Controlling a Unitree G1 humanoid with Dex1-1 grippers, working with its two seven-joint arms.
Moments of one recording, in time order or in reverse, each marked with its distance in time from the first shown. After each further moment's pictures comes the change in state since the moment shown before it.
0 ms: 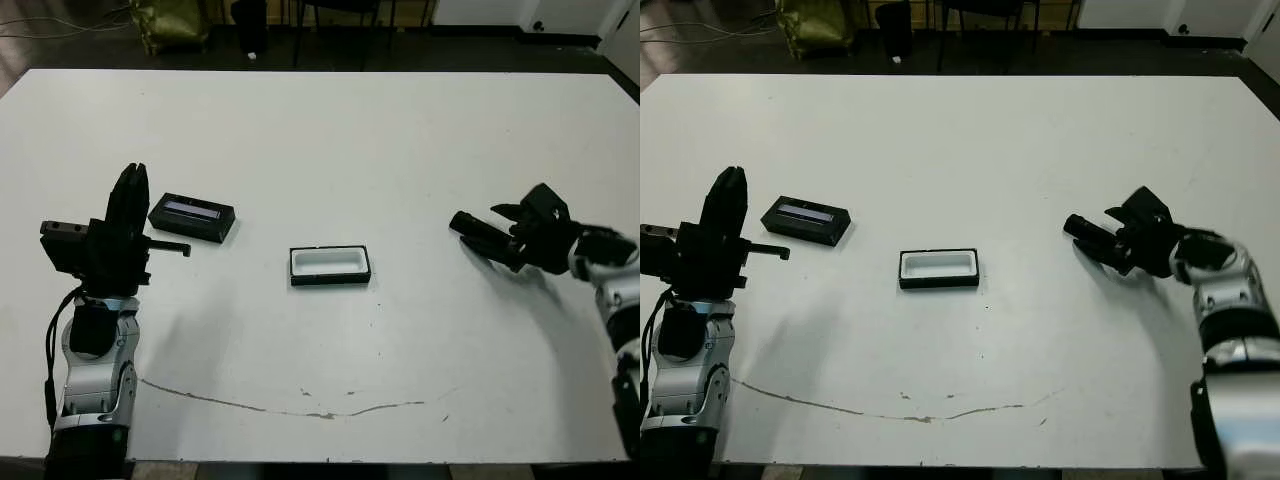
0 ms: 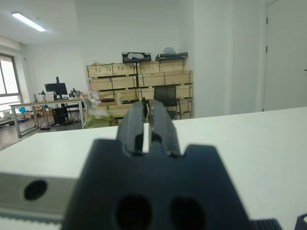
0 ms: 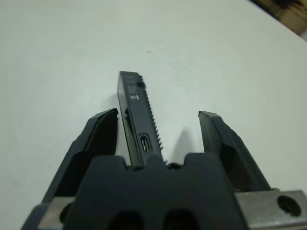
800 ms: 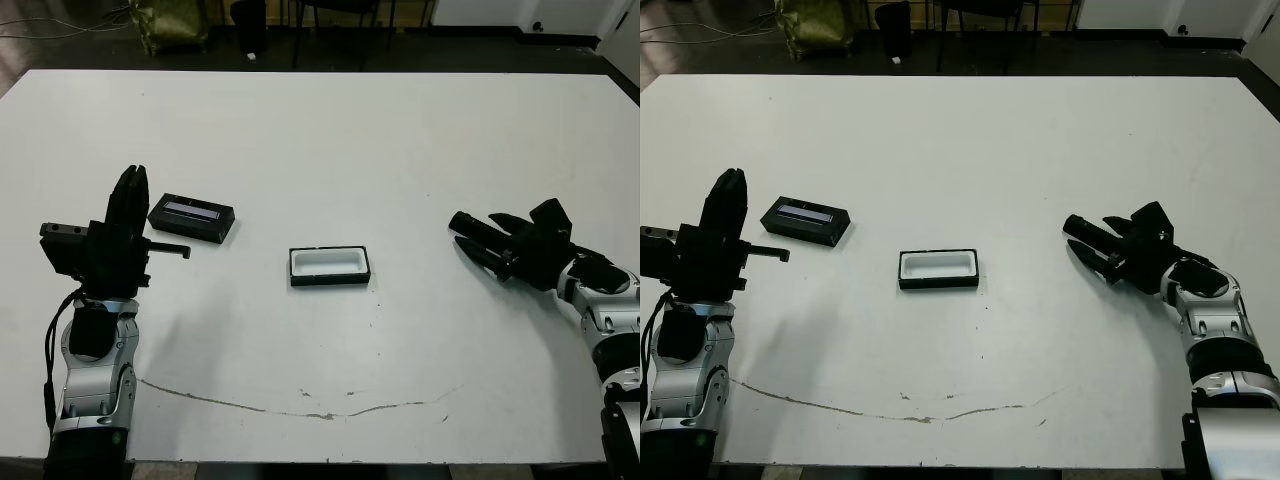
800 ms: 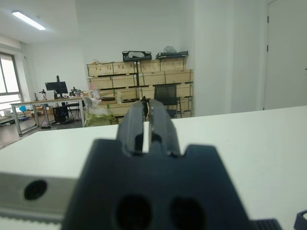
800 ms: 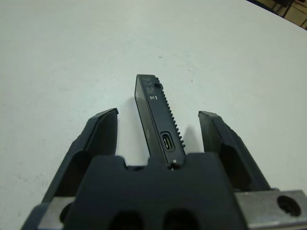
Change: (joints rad) left arm 0.008 0.000 0.000 -0.002 0.001 0.003 0.002; right arm 0.034 -0.010 0.042 -0.071 0.014 -0.003 0.042
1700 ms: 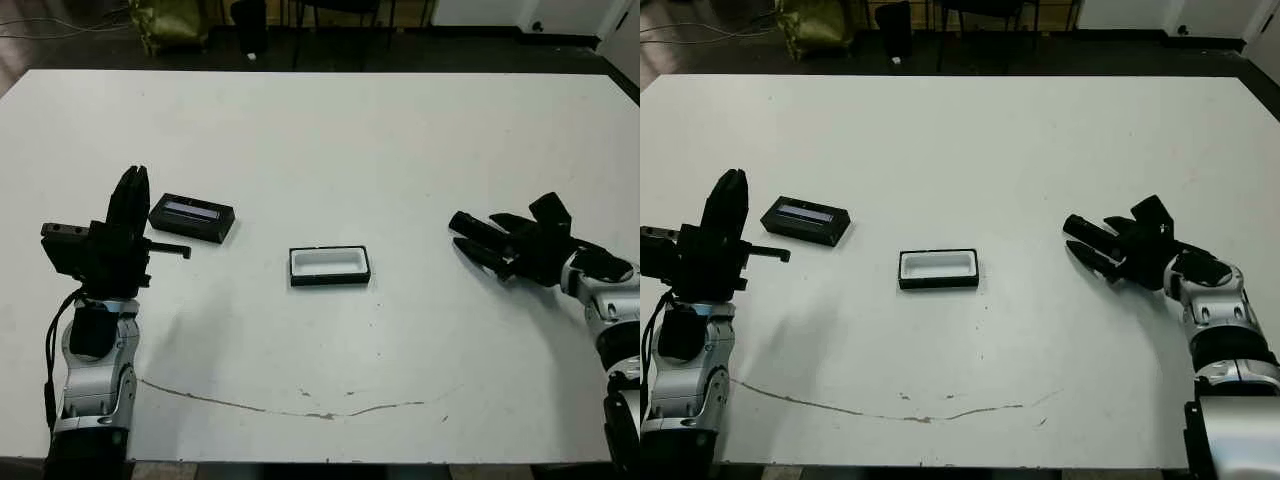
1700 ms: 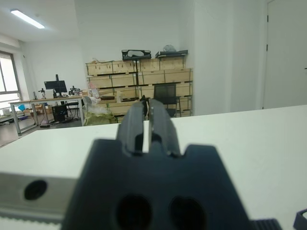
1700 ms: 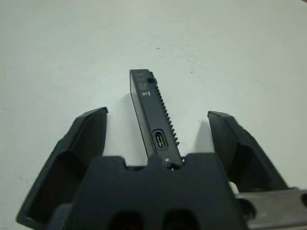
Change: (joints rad) left arm 0.000 0.000 -0.002 0.001 -0.002 0.004 -0.002; right arm -0.036 0.002 -0.023 0.018 0.009 0.120 0.019
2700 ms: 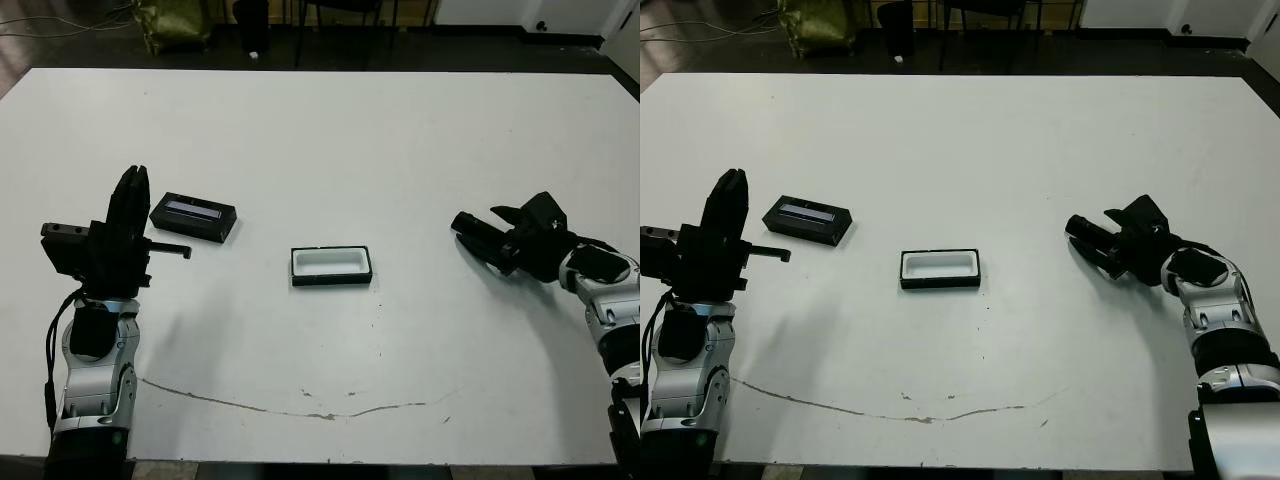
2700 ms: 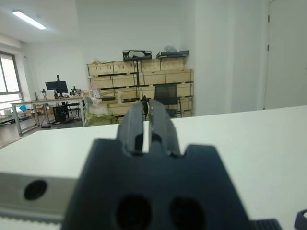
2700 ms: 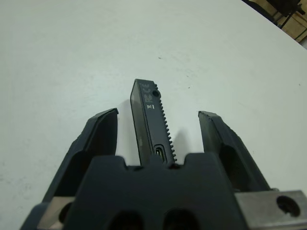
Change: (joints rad) left arm 0.000 -0.001 0.000 -0.002 -0.003 -0.003 -0.002; right arm 0.018 -0.034 0.079 -0.060 -0.080 -0.116 -0.065
